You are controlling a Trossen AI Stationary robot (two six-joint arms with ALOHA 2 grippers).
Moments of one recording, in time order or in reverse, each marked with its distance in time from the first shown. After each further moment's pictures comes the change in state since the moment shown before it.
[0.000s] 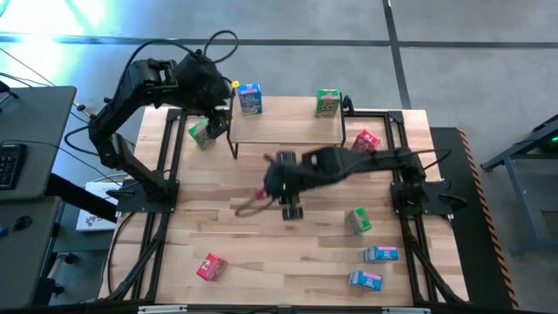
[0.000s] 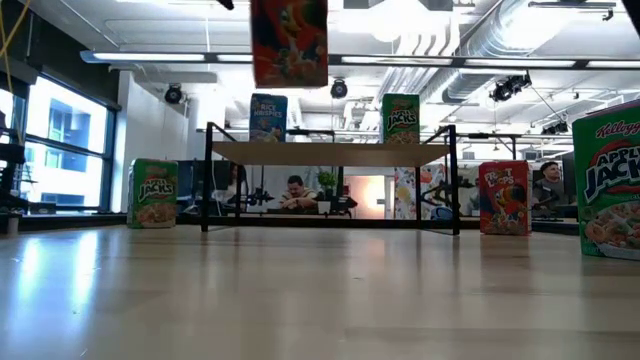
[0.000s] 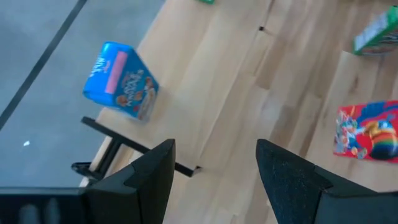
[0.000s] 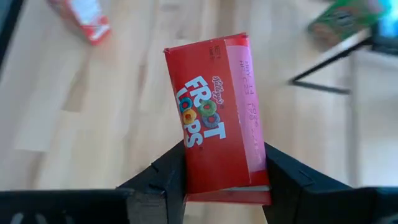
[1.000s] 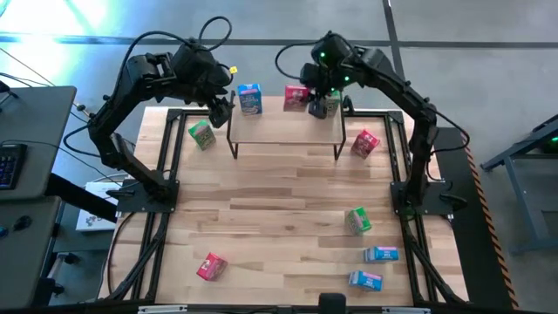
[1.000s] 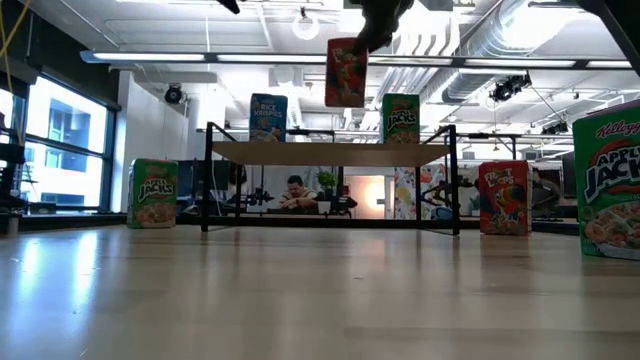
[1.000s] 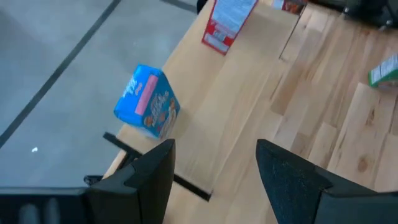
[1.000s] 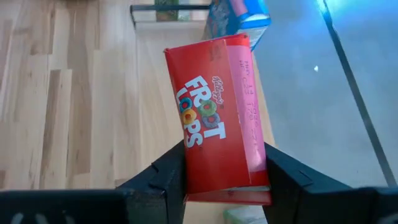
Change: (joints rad) left arm 0.070 0.000 0.000 0.098 0.000 0.012; right arm -0.711 -0.120 0.036 -0.022 -0.338 -0.361
